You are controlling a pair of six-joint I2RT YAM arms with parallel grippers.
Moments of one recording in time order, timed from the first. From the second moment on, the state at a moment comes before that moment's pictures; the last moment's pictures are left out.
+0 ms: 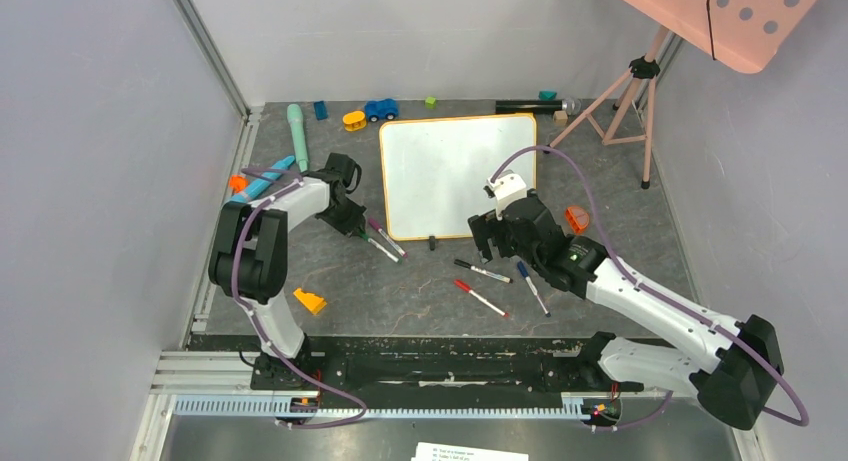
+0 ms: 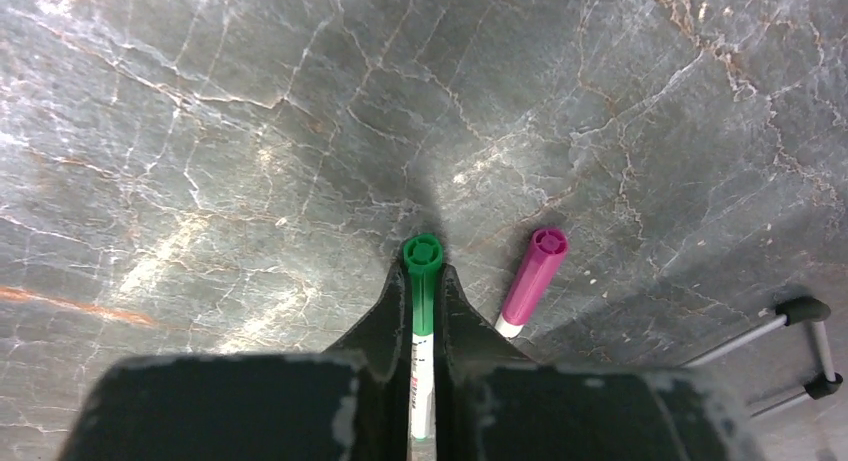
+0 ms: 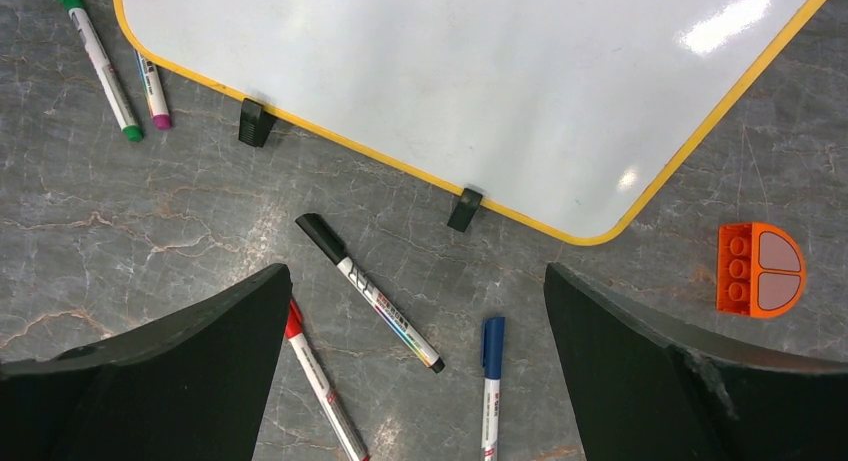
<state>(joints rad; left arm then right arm) -0.23 1.80 1.12 -0.65 -0.06 -1.16 0.79 1.08 0.82 -0.35 0.32 0.14</state>
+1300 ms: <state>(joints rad) -0.22 1.05 0.80 -0.34 0.29 -1.55 0.86 1.35 0.85 0.36 -0.07 0.77</state>
